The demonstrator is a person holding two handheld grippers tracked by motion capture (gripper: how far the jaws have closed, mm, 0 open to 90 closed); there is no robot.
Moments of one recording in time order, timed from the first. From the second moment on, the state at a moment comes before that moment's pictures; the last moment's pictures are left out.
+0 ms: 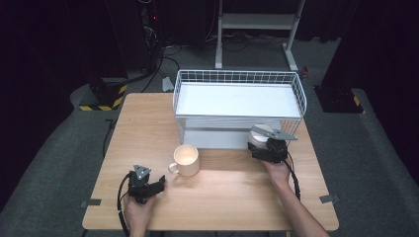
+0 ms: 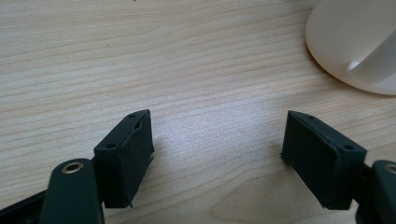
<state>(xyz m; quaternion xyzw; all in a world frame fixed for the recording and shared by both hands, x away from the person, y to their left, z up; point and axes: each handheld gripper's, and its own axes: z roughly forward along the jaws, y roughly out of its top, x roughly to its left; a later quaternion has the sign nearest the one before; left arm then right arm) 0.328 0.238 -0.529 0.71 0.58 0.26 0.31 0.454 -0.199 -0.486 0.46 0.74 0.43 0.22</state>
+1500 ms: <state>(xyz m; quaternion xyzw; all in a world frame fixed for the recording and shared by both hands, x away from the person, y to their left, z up) 0.328 0.238 -0.529 0.71 0.58 0.26 0.32 0.494 -0.196 -0.487 0.45 0.75 0.42 0.24</state>
